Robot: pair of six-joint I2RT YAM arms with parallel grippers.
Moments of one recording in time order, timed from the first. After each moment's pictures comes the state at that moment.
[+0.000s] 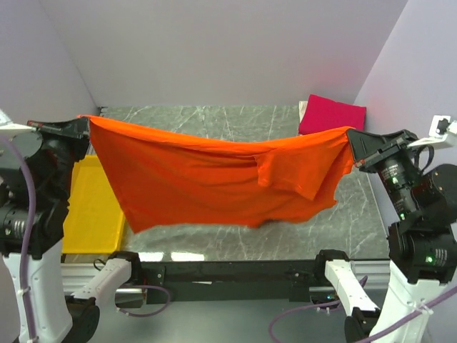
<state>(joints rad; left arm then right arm) -0.09 0.90 1.75 -0.93 -0.34 -1.02 -0.08 0.77 1.64 -0.79 -0.26 0.62</state>
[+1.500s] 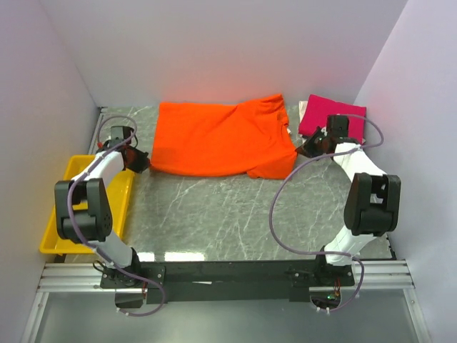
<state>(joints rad) 0.07 1.60 1.06 -0.41 0.00 -1.03 -0.08 1.66 1.18 -0.34 -0.31 0.69</state>
